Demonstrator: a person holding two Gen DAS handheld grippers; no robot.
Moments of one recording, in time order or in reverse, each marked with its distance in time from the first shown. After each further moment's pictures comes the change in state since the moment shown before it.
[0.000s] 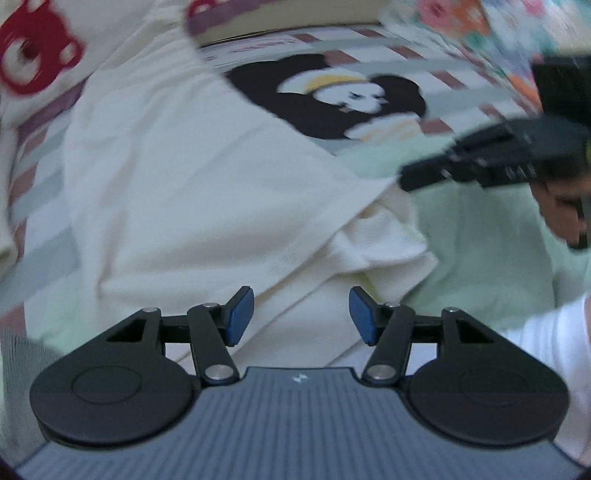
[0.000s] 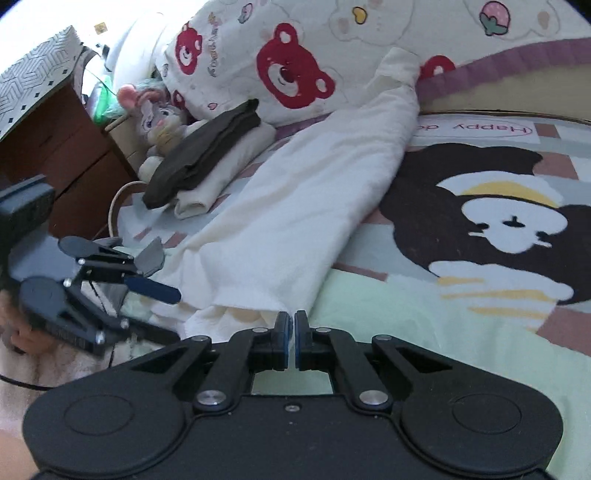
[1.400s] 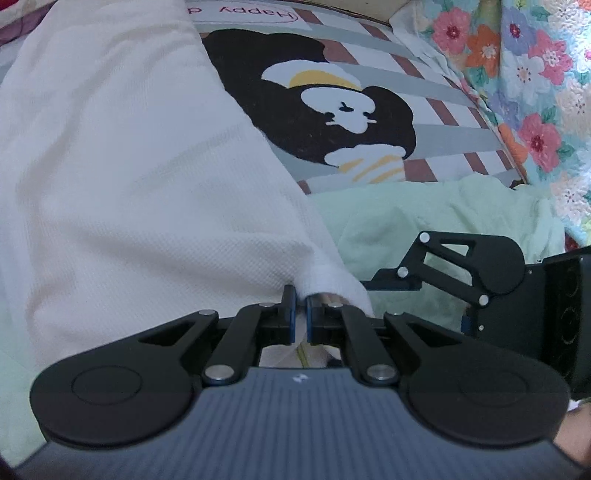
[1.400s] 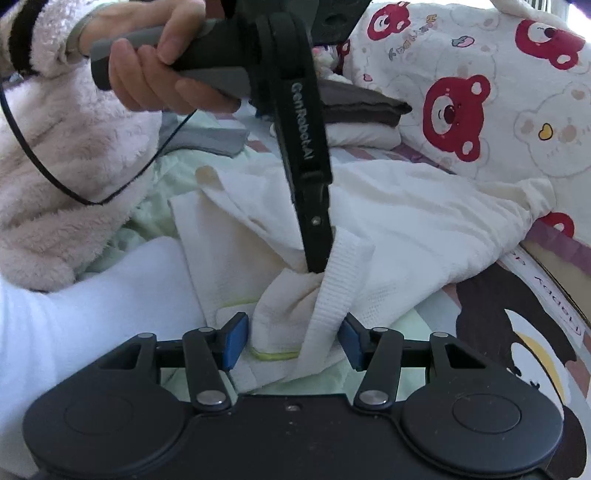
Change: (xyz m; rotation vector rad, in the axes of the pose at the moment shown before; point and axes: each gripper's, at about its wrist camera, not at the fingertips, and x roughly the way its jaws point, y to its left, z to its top) left arm 0.040 0.039 0.056 -0.261 0.113 -0.264; right arm 0.033 0.074 -0.040 -0.777 0.062 -0.019
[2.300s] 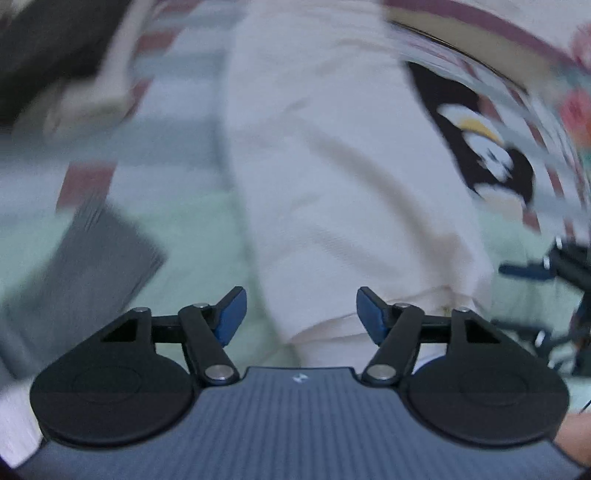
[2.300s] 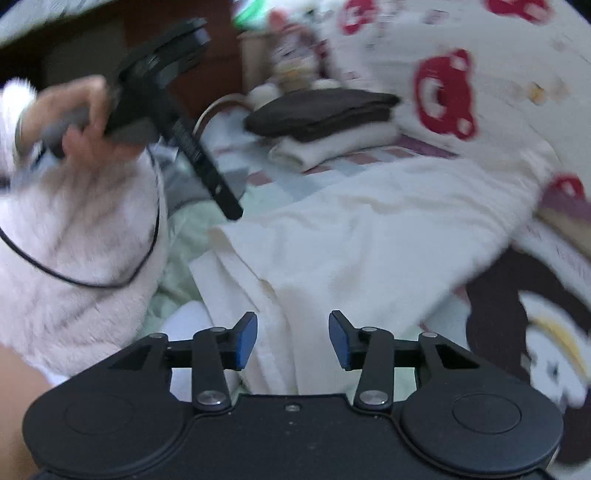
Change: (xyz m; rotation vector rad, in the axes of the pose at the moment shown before) left arm -0.099 0.095 -0.073 -0.451 -0.049 0.305; right arm -0.018 -0.026 0.039 0.151 0.022 0.148
